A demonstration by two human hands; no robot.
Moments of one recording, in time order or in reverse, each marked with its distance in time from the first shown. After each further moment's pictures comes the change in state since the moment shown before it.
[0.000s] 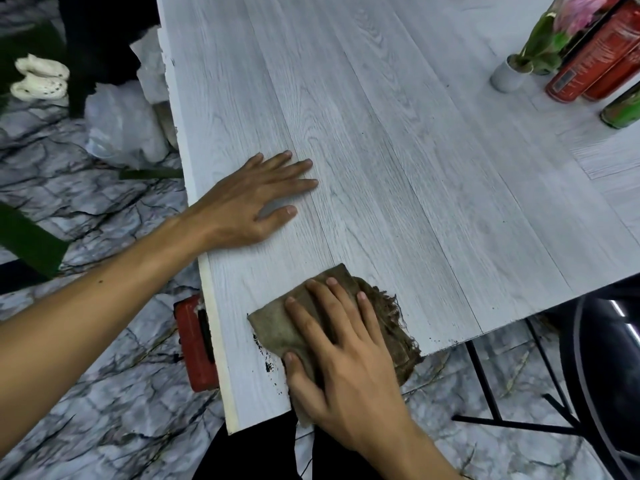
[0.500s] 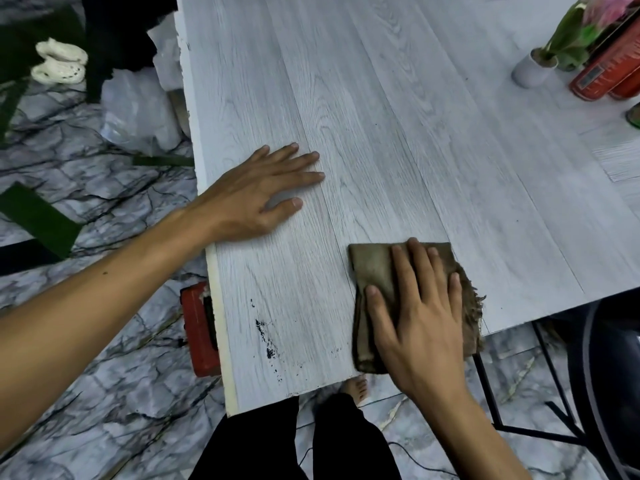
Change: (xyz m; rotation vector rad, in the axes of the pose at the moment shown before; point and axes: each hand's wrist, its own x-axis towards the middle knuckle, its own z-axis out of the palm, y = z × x) left_hand -0.009 0.006 0.001 0.004 0.005 -0.045; right_hand 0.011 0.056 -0.027 -0.061 0.080 0.367
